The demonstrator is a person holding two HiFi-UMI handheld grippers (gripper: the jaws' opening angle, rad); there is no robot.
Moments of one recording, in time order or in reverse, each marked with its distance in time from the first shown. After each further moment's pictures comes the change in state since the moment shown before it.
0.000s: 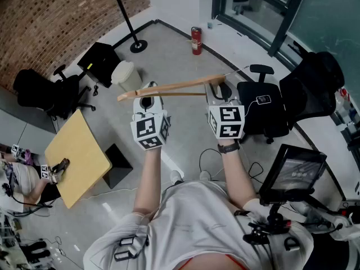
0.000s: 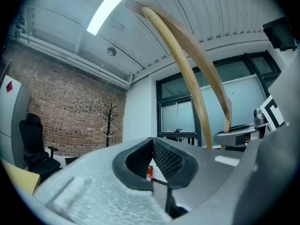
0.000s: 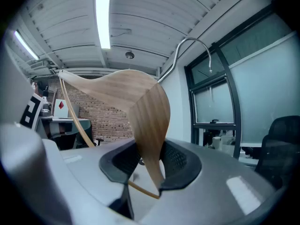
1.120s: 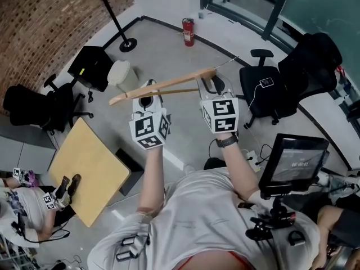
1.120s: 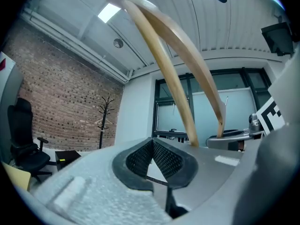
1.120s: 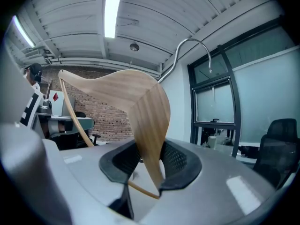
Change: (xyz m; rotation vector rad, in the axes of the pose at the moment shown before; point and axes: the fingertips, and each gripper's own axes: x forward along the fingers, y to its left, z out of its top) left arm -0.003 0.105 -0.026 -0.108 0.018 -0.125; right arm 0.054 0.120 -0.014 -0.050 0.038 -0.059
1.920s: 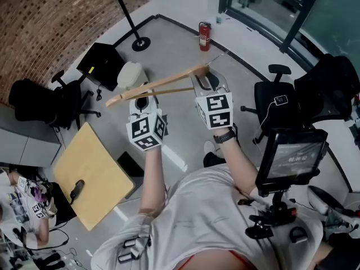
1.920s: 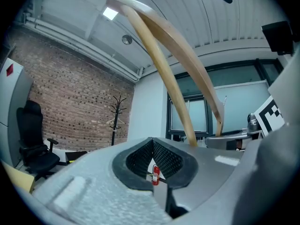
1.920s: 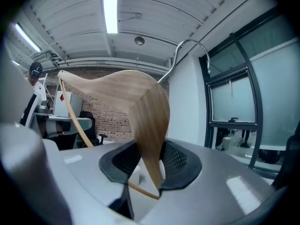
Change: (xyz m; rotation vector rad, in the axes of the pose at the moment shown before) left arm 0.081 0.084 -0.008 -0.002 0.011 0.148; right arm 0.143 0.013 0.007 -0.018 0.011 0.142
